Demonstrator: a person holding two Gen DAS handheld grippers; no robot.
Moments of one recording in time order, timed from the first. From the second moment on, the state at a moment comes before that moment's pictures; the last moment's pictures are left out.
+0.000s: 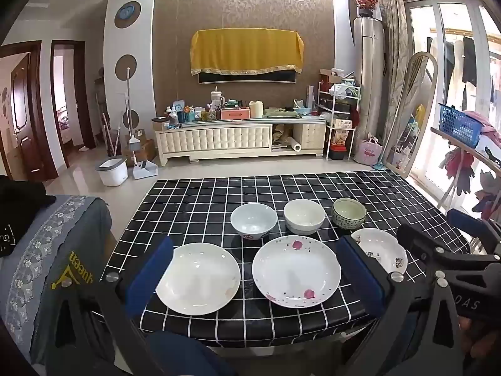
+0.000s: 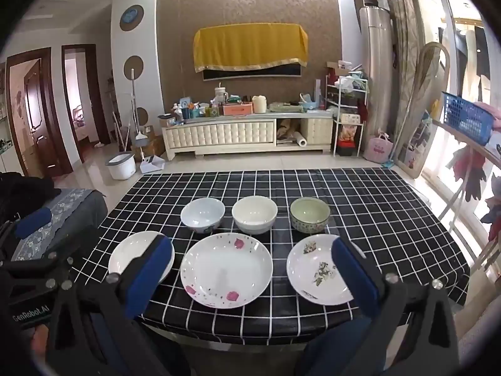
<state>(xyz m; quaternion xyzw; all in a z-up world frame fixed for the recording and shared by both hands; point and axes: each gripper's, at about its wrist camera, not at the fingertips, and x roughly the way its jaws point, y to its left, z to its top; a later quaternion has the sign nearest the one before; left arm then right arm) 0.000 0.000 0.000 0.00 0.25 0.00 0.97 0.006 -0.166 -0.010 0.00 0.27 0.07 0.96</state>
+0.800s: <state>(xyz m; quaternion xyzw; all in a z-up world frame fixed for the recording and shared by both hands) 0.002 -0.002 -0.002 0.00 0.26 -0.02 0.96 0.003 -0.168 -0.013 0.00 0.30 0.04 0.95</state>
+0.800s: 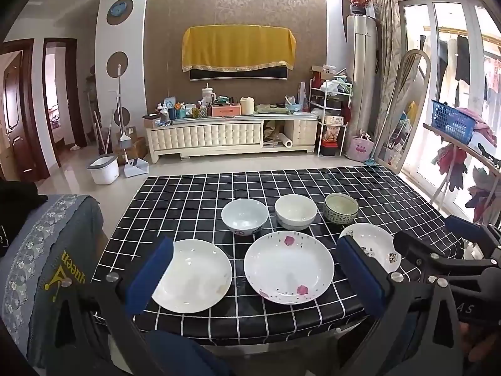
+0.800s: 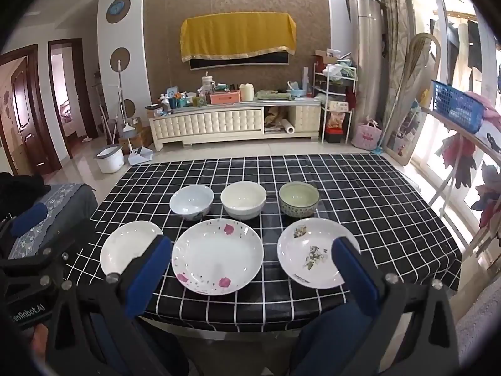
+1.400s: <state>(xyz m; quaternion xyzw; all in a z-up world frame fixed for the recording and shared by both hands) 0.000 -0.003 -0.004 0.00 0.27 -0.03 0.96 0.001 -0.166 -0.012 0.00 0.30 0.03 0.95</state>
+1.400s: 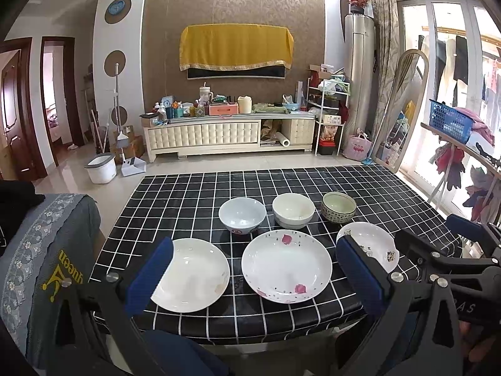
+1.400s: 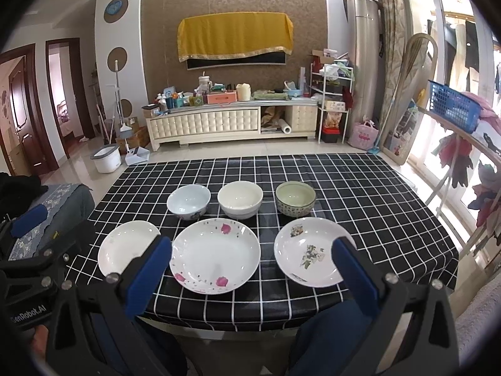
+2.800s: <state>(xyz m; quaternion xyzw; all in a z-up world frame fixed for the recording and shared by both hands) 0.001 -0.003 -0.005 -0.01 0.27 -0.04 0.96 0.001 -0.168 -0.011 -0.01 0.31 0.03 0.95</state>
